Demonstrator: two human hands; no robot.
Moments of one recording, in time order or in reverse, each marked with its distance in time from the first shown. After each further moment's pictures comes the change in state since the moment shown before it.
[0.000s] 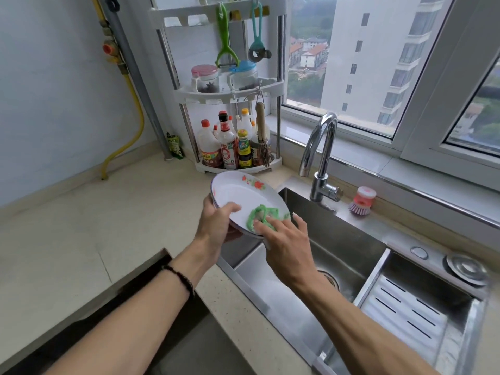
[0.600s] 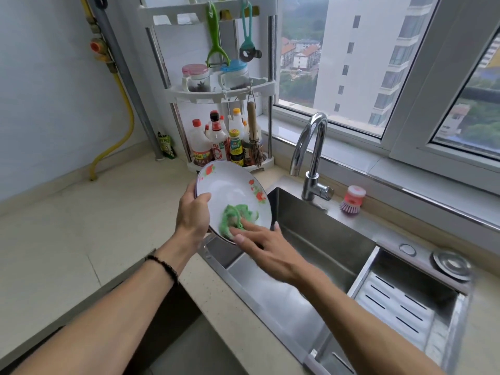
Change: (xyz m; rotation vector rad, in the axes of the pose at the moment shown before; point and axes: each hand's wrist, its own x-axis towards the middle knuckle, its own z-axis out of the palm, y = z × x) left_hand 0.010 0.013 -0.005 0.057 0.135 0.180; right_hand 0.004 -0.003 -0.028 0.543 -0.555 0.092
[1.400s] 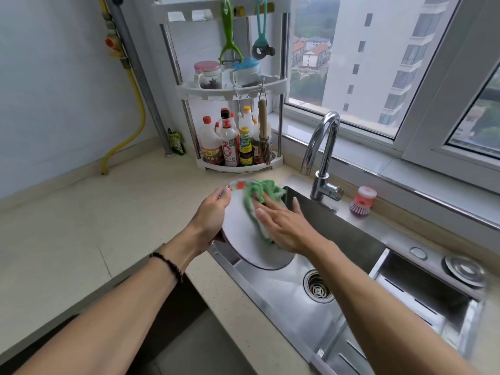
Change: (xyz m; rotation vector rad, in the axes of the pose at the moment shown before) left_hand 0.003 -0.009 -0.008 0.096 -0.343 -0.085; right_hand 0.036 0.015 -0.028 -0.305 -0.011 0.028
